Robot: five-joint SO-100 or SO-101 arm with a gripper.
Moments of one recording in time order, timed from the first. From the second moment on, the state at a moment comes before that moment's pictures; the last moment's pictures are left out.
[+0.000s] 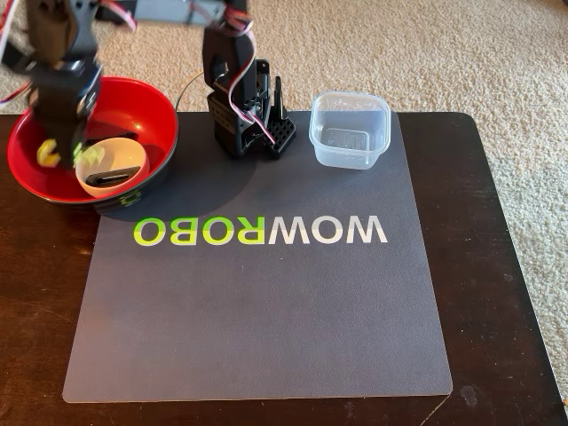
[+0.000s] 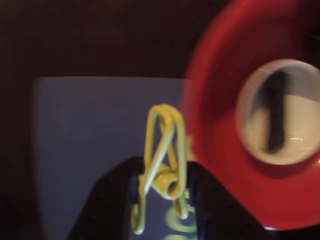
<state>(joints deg) 53.3 104.8 77.3 97.1 51.2</state>
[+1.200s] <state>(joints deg) 12.7 106.4 67.0 97.4 68.1</state>
